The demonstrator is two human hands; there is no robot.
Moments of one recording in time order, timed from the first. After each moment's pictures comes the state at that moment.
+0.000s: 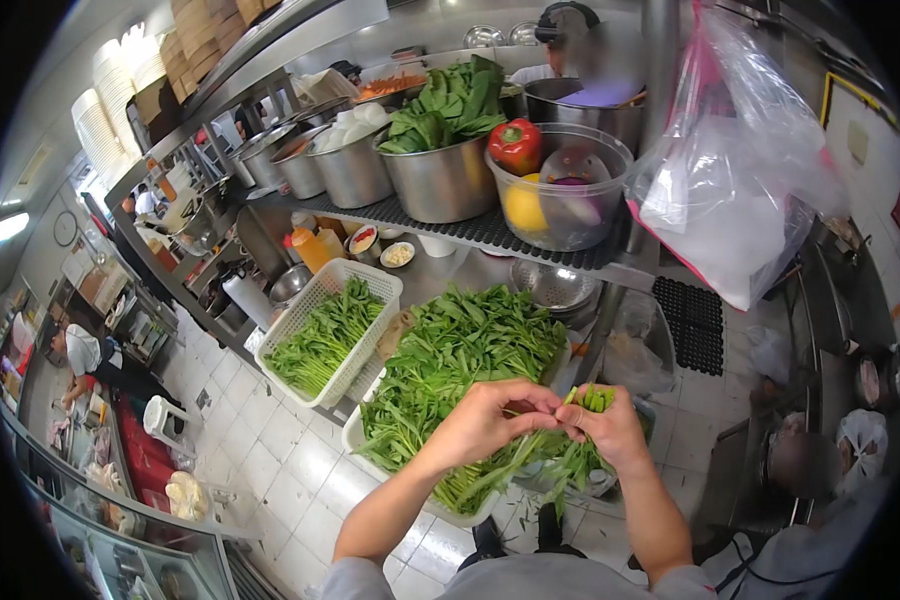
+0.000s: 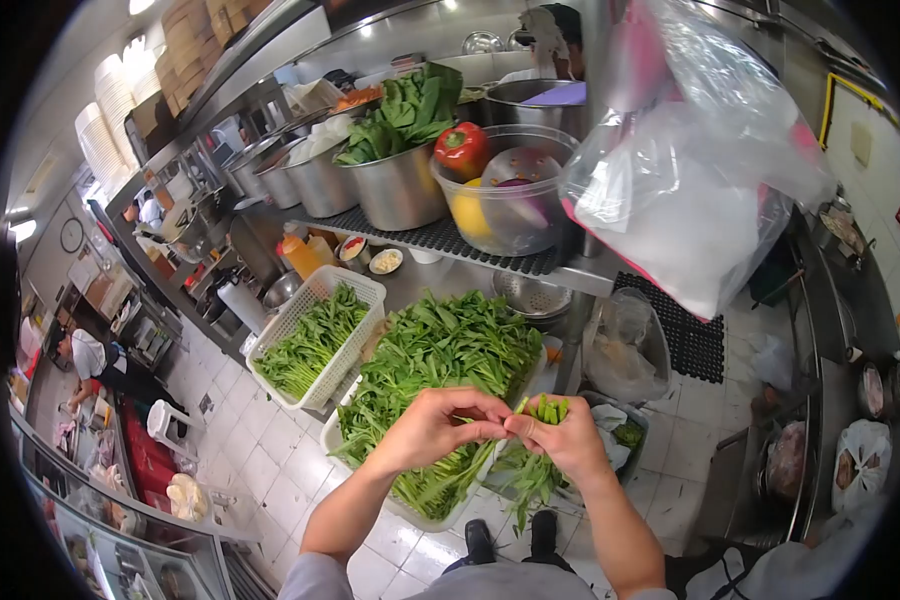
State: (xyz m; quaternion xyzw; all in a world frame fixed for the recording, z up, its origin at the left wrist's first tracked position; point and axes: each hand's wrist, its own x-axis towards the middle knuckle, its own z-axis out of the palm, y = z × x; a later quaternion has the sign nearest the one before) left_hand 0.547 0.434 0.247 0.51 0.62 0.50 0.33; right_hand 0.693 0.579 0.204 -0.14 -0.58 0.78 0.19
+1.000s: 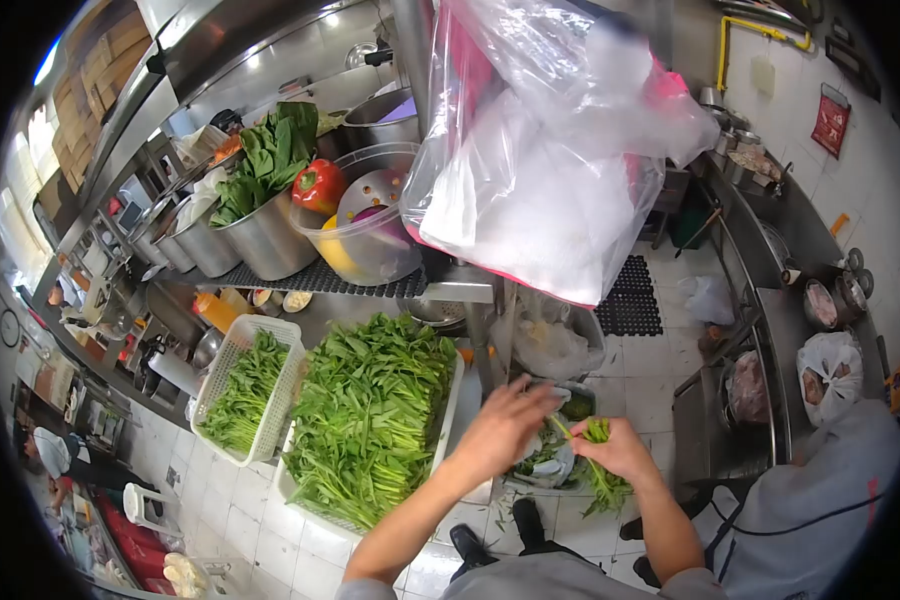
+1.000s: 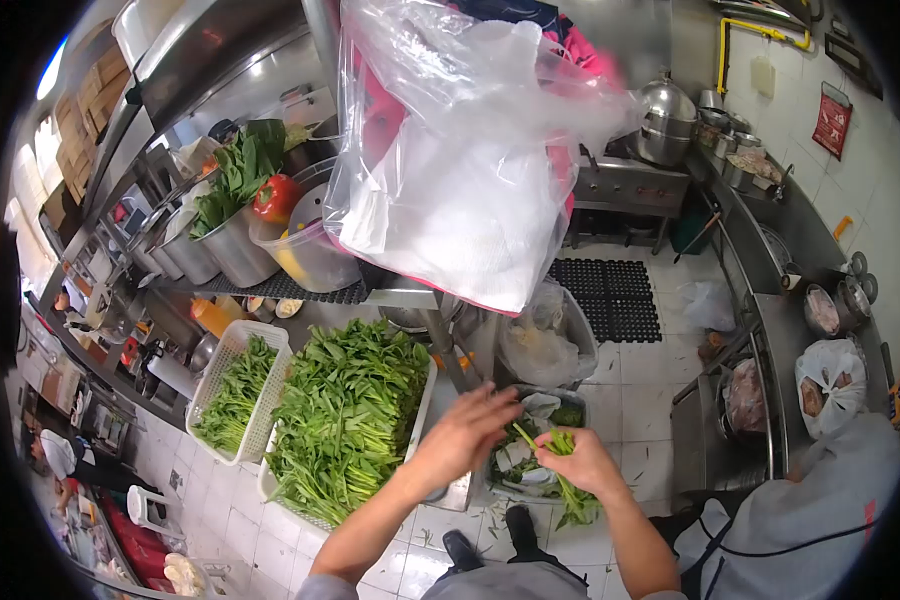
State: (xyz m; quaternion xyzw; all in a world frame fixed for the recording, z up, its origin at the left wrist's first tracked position) left_hand 0.625 0.552 0.178 0.75 0.59 0.30 -0.01; right_hand 0.839 0.651 0.143 -0.38 -0.69 0.60 0.15
